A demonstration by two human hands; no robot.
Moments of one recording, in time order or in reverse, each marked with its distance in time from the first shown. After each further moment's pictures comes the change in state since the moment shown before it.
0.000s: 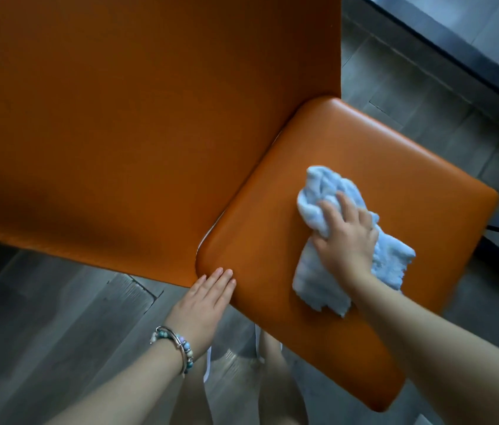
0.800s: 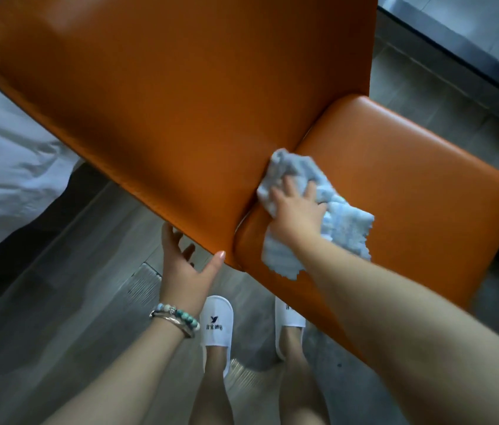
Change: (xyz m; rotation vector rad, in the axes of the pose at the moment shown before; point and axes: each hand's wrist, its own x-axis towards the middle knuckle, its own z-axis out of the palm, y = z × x) left_hand -0.048 -0.040 -0.024 -1.274 0.766 -0.555; right_hand 0.002 -0.128 0.020 -0.041 -0.225 -0.113
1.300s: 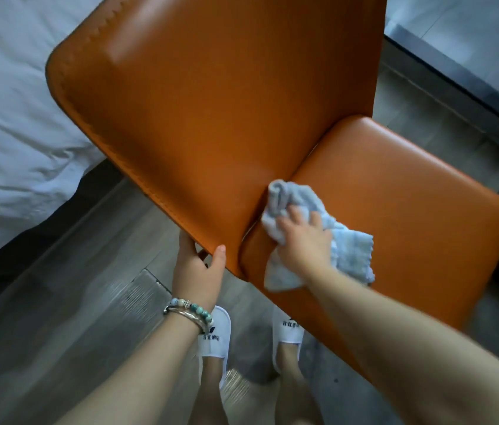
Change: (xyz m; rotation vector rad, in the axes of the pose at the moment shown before) left_hand 0.003 0.025 0.002 0.065 0.038 -0.036; right_hand -0.032 0.002 -0.005 -0.058 0.080 -0.068
